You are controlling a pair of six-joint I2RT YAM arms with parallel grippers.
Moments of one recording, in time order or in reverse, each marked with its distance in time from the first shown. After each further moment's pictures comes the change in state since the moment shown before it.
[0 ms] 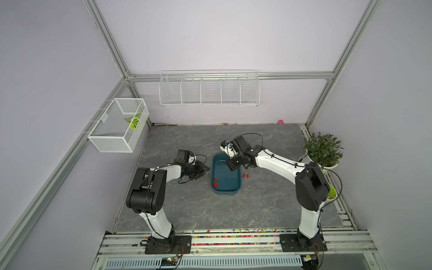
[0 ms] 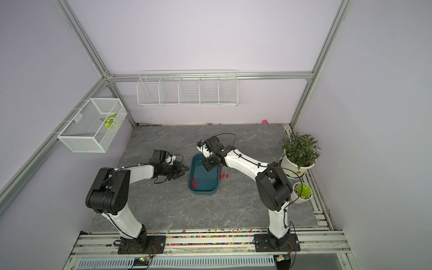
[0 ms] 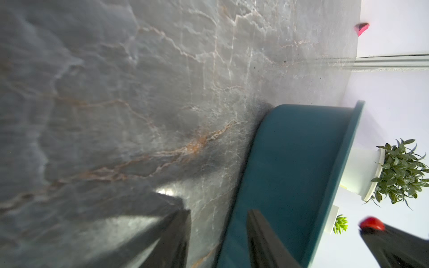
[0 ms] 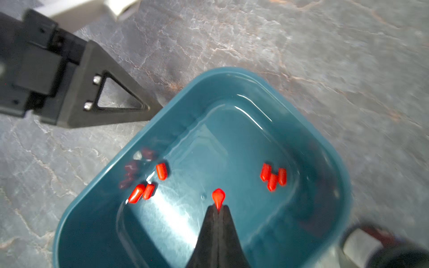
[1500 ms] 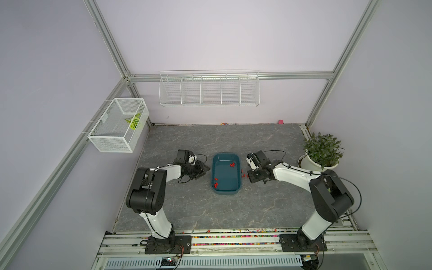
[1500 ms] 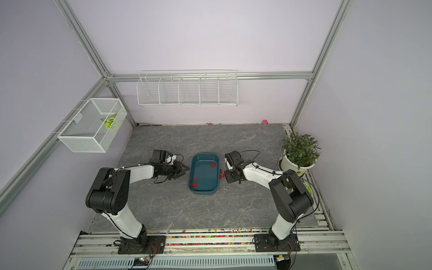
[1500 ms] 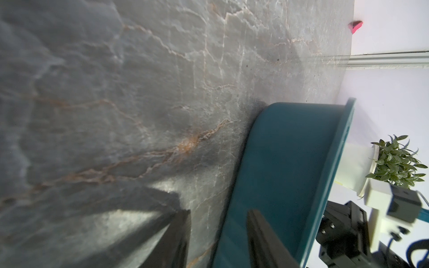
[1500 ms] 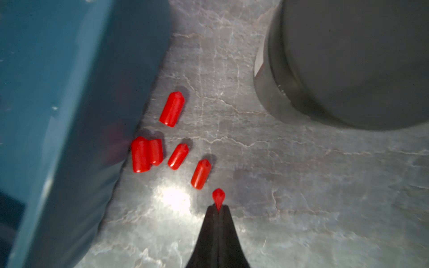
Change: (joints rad) left arm 0.000 0.000 0.000 0.010 0.021 0.000; right arm -0.145 -0.158 -0.452 0.106 0.131 0.177
